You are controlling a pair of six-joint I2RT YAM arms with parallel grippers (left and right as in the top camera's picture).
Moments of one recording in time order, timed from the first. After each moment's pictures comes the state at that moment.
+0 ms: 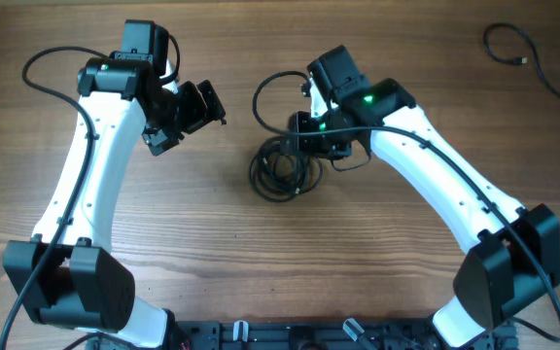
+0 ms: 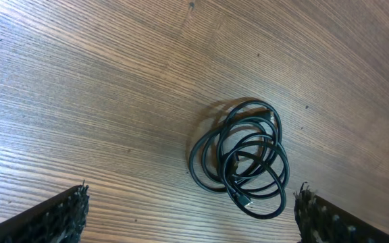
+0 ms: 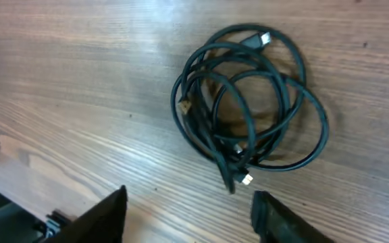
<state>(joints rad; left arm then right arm) -0.10 1.71 1.56 -1.17 0.22 -0.56 0.53 1.78 1.50 -0.93 -0.34 0.51</state>
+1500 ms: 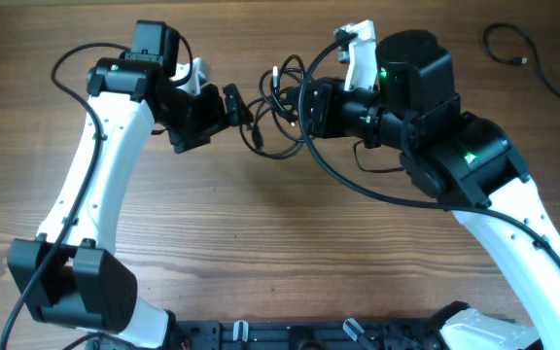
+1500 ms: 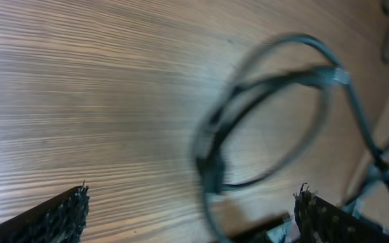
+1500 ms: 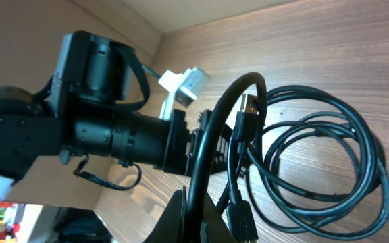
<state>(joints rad) -0.15 1.71 1.56 -1.17 0.50 -0.39 0.55 1.38 1.54 -0.68 -0.37 0.64</state>
